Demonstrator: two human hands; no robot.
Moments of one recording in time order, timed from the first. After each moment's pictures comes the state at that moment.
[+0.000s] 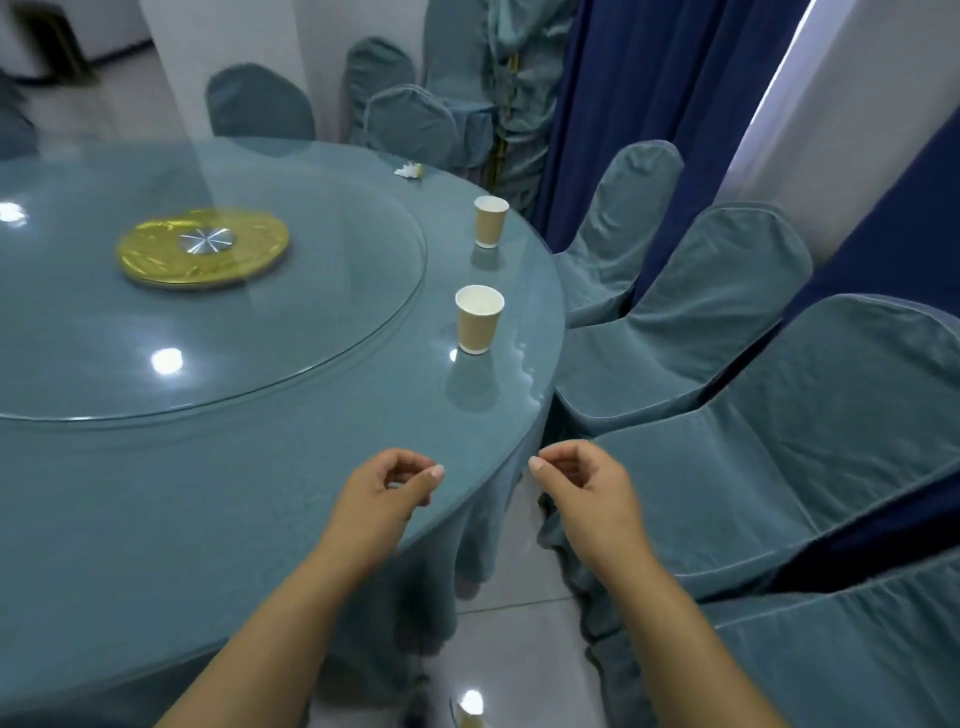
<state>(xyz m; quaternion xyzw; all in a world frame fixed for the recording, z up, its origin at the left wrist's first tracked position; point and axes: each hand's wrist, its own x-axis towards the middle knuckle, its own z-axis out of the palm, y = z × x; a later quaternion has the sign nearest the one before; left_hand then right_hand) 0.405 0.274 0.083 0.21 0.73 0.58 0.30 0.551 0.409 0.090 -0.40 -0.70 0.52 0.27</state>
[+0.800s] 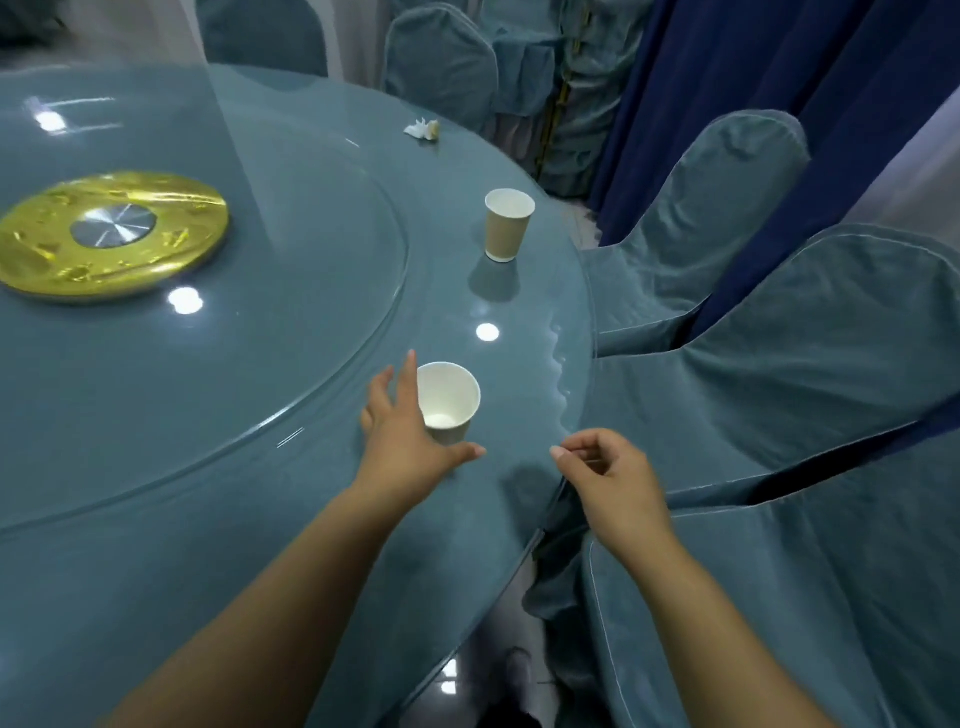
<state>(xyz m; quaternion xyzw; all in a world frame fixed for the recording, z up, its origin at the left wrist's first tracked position) 0.242 0.586 0.034 0.21 0.87 0.41 0.17 0.394 0.716 0.052 -0.41 -0.74 0.50 0.18</state>
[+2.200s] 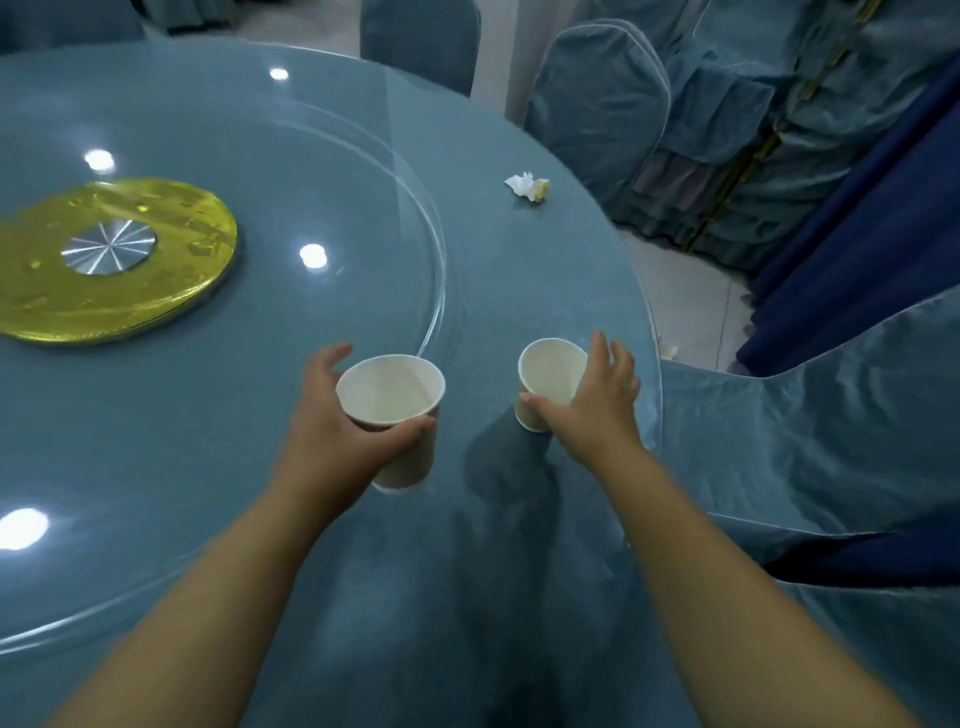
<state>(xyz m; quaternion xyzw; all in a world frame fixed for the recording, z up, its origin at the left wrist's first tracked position) 0.030 0.785 0.070 -0.03 0.84 0.54 0.06 0.029 1.023 0.033 -0.23 -0.93 0.30 0.03</state>
